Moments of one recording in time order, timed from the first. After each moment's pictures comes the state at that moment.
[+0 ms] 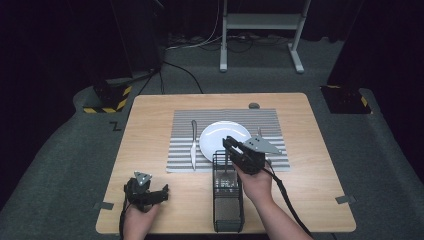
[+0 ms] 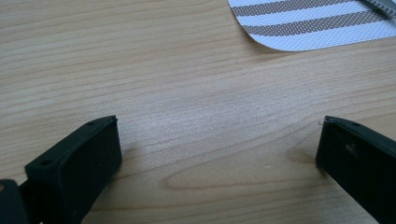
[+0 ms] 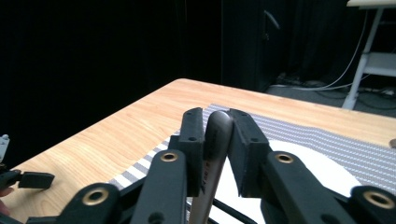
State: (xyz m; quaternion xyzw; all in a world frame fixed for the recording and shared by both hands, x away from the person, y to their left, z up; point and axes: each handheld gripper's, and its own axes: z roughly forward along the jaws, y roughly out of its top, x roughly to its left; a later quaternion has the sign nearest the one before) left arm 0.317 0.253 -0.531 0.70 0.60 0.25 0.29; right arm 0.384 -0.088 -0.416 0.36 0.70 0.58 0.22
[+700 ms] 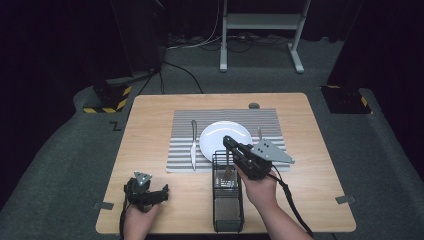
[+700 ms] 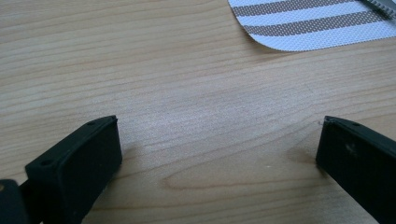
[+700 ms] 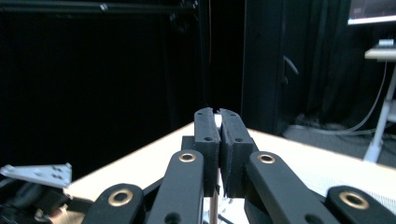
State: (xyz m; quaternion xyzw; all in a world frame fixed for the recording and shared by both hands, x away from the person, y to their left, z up) left arm 0.317 0.253 -0.531 0.70 0.60 0.25 0.29; right arm 0.350 -0.095 -0.379 0.30 0.66 0.65 0.23
